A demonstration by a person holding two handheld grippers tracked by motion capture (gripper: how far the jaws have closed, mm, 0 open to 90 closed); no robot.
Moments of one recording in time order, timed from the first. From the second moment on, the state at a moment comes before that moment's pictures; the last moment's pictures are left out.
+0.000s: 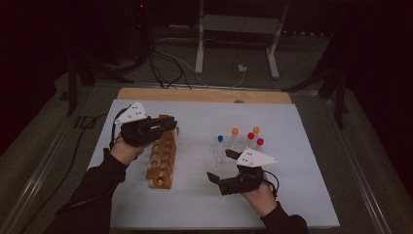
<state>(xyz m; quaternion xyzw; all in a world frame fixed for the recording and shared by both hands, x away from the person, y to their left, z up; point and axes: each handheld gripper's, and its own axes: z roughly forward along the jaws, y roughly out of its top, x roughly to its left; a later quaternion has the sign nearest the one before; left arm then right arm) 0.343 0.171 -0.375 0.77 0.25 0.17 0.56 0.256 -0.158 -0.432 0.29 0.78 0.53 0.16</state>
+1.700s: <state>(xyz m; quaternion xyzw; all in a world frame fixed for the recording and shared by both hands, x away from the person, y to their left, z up) 0.413 0.201 -0.453 0.76 0.35 0.21 0.50 0.258 -0.162 -0.439 0.28 0.79 0.53 0.13</state>
